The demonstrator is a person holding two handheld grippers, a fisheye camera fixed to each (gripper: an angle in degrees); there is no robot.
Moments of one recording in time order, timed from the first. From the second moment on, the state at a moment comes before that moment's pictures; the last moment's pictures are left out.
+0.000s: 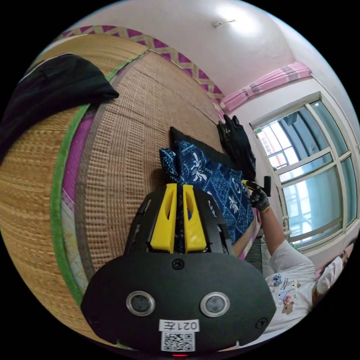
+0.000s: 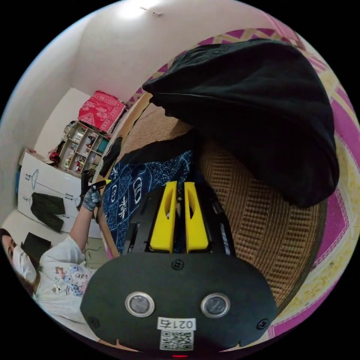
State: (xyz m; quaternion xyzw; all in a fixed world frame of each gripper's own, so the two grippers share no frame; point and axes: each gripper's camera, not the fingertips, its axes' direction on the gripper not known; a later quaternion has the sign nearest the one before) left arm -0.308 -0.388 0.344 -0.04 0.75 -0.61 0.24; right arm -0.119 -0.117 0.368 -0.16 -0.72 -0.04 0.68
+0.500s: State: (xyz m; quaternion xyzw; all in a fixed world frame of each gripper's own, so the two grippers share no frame) left arm -0.293 -0.388 0.377 -0.02 0.74 -0.62 0.24; right arm -0.173 -0.181 0.353 -0.22 -0.70 -0.21 0.64
